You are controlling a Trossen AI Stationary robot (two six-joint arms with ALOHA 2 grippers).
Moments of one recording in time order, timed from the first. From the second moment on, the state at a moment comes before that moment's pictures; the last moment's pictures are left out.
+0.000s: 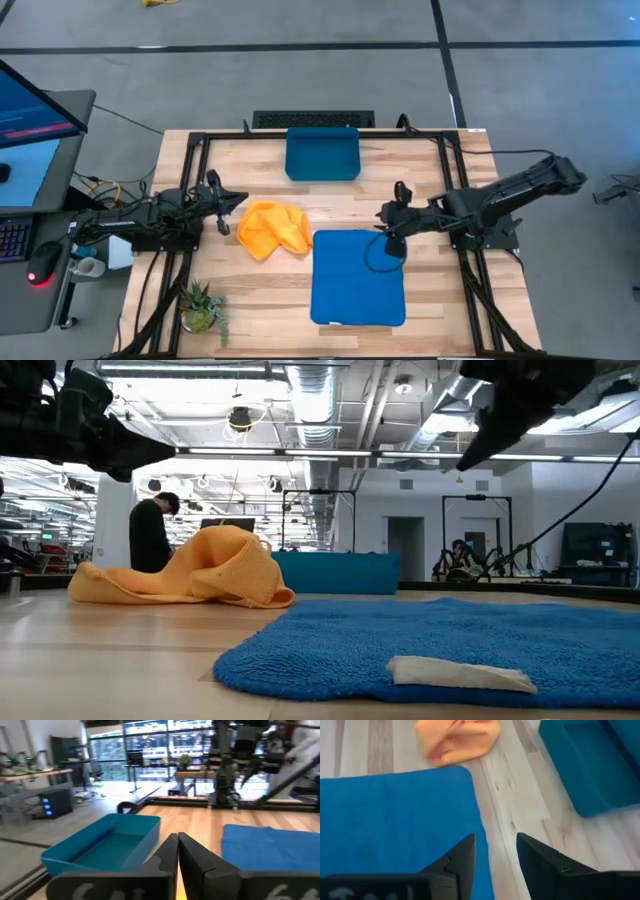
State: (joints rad) left arm 0.09 0.02 0.02 0.04 -0.20 0.04; right arm 0.29 1.14 0.82 -0.59 0.37 0.29
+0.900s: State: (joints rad) left arm 0.09 0.45 0.12 0.56 -0.08 0.00; right arm 0.69 0.94 0.65 -0.42 0.50 0.58
